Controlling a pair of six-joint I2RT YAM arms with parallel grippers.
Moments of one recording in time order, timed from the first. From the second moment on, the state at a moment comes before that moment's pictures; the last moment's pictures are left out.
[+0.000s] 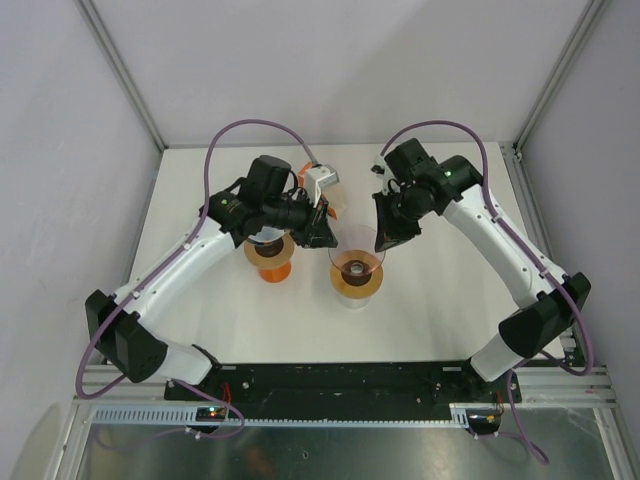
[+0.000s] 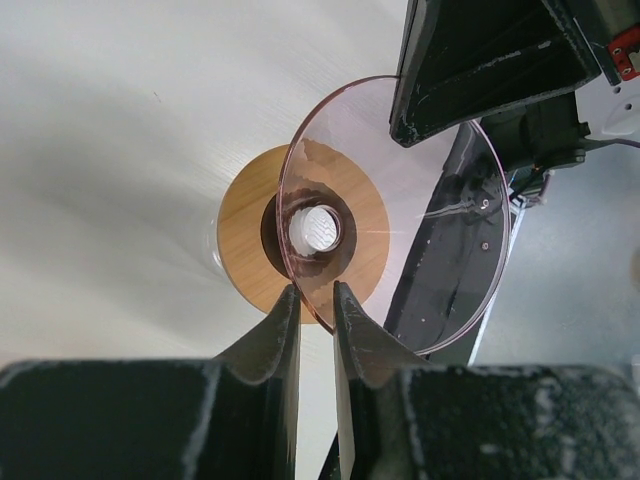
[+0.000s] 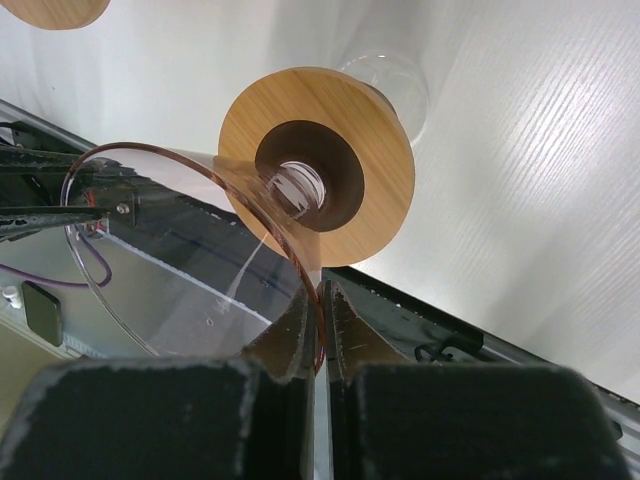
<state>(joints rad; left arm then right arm) -0.62 1.41 1.39 -0.68 0.63 -0.03 0.59 1.59 1.76 -1.30 -0.25 0.38</state>
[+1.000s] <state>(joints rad) -0.57 1.44 1.32 -0.61 0.80 -0.04 0.59 1.52 1.64 -1.20 -0.28 0.38</state>
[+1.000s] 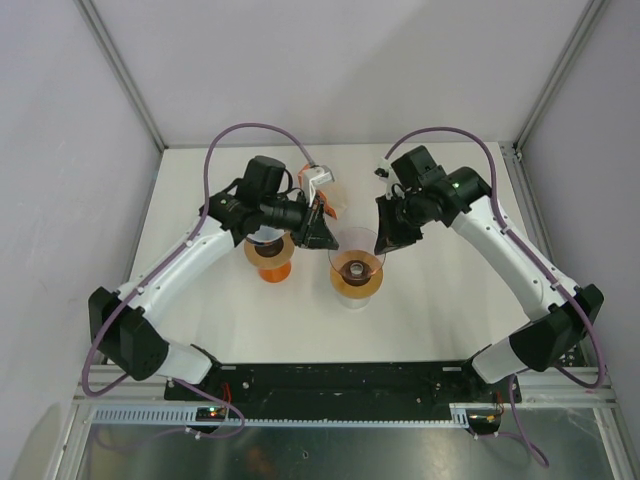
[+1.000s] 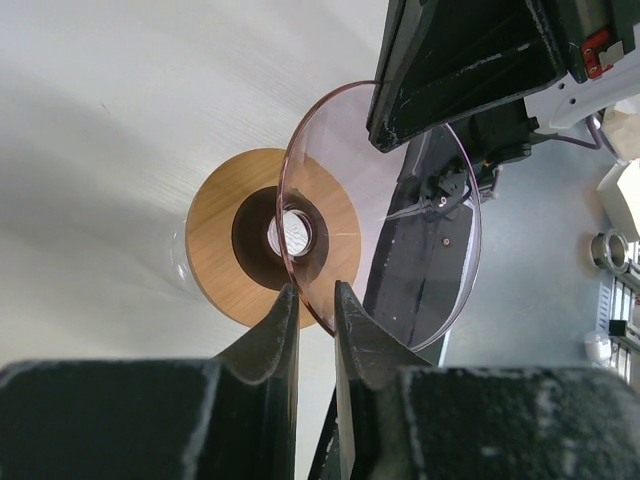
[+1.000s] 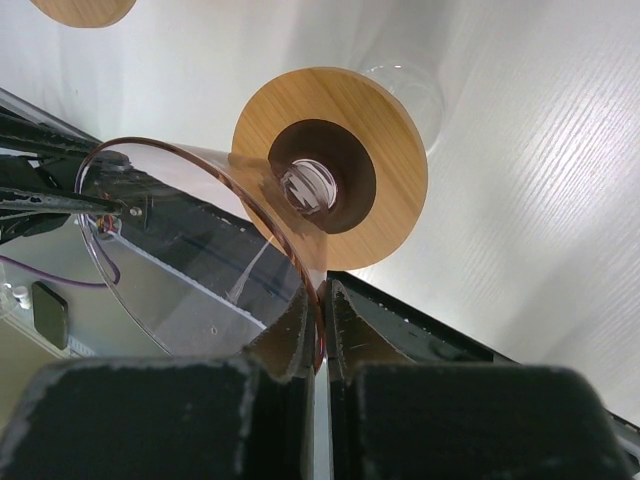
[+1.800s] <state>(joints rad) -0.58 1.50 1.49 -0.82 0.72 -0.03 0.61 1.61 1.79 -1.32 -0.25 0.38</state>
